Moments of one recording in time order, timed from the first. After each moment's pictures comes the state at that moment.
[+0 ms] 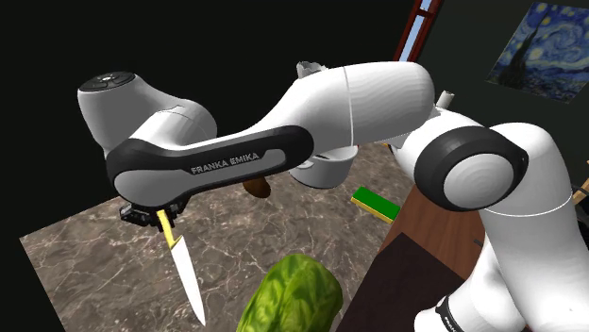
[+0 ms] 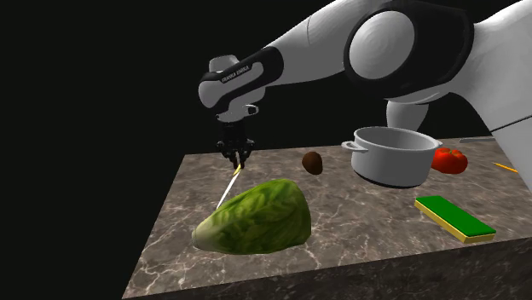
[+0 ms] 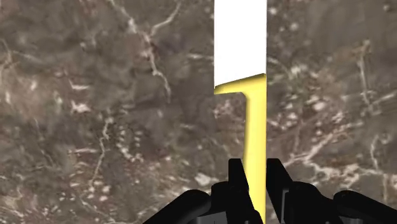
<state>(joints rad) 0.56 0.74 0.24 -1.21 -0.28 1.90 0.94</state>
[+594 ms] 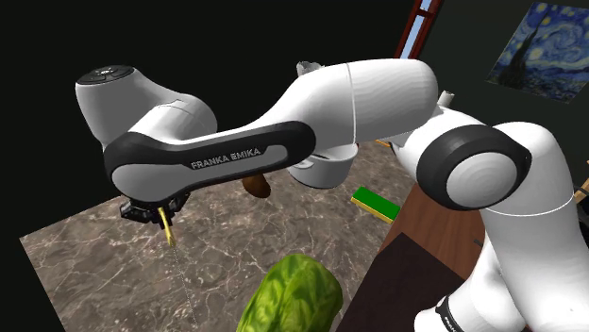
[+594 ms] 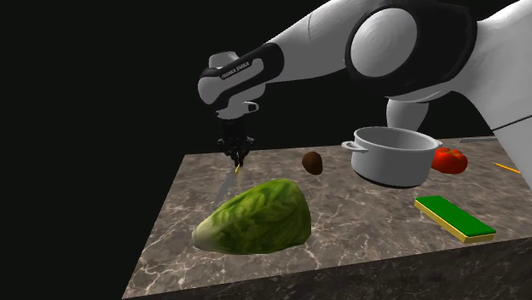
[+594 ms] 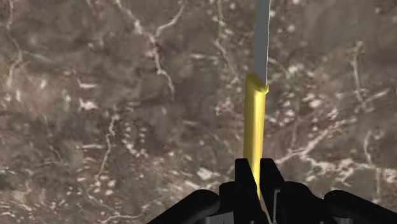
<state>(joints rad) 0.56 0.73 0.24 -1.20 -0.27 1.89 0.93</state>
